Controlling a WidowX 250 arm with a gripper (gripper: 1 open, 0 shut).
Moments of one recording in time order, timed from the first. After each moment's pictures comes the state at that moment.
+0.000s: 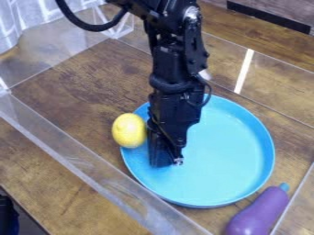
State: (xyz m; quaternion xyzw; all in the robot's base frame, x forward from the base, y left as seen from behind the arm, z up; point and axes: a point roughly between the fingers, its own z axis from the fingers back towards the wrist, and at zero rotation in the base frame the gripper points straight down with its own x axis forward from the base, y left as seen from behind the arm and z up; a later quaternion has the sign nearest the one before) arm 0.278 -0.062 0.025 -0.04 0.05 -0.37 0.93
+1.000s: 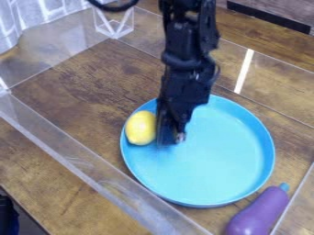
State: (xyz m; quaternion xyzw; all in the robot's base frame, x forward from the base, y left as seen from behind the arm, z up) arm 0.299 -0.054 0.046 -0.04 0.07 -0.40 0.92
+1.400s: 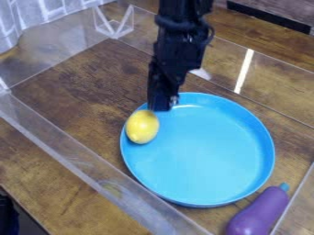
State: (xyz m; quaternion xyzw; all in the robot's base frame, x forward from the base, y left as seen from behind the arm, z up) arm 0.314 -0.026 0.079 0.00 0.06 -0.38 0.92
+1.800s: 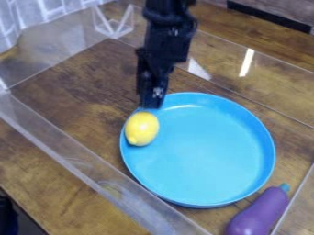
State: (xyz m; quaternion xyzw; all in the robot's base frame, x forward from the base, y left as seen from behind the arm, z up) arm 0.331 -0.007 0.058 0.01 0.04 -0.42 0.91
